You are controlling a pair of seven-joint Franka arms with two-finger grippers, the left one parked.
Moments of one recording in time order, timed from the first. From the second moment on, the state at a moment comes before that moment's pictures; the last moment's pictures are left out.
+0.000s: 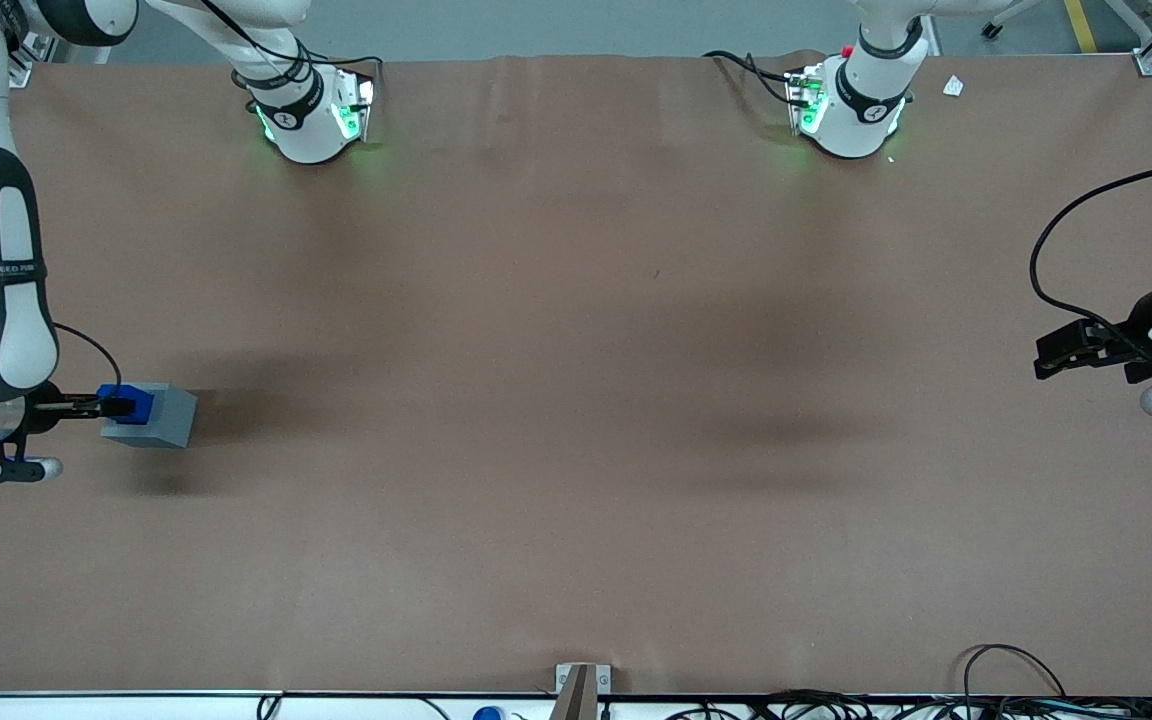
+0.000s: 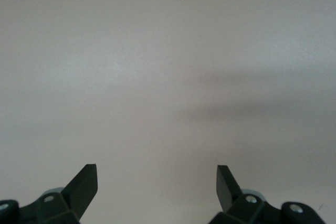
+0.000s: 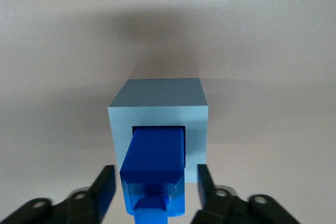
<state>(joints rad) -0.17 0.60 -0.15 -1.53 0.06 1.84 -0.28</state>
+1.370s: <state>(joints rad) 0.09 0.10 -0.13 -1.61 0.06 1.55 0.01</state>
